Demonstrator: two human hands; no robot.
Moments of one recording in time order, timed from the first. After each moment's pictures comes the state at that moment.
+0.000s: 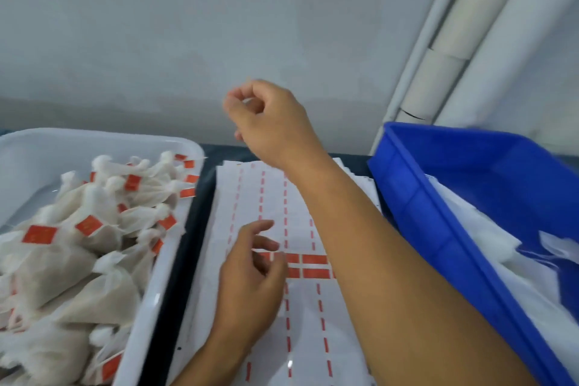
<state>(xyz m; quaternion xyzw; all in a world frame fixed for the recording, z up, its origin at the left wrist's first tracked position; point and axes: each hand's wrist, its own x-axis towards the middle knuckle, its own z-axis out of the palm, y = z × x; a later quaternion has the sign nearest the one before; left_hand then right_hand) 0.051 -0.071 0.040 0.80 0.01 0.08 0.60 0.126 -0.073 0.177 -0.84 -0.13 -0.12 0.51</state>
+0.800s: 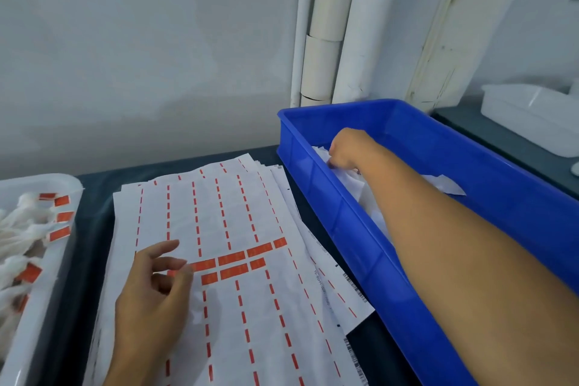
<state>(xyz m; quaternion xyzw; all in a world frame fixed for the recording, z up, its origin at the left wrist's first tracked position) 0.024 -0.017 0.007 0.82 0.07 0.05 0.57 0.135 -0.360 0.128 -0.97 0.24 0.06 0.07</state>
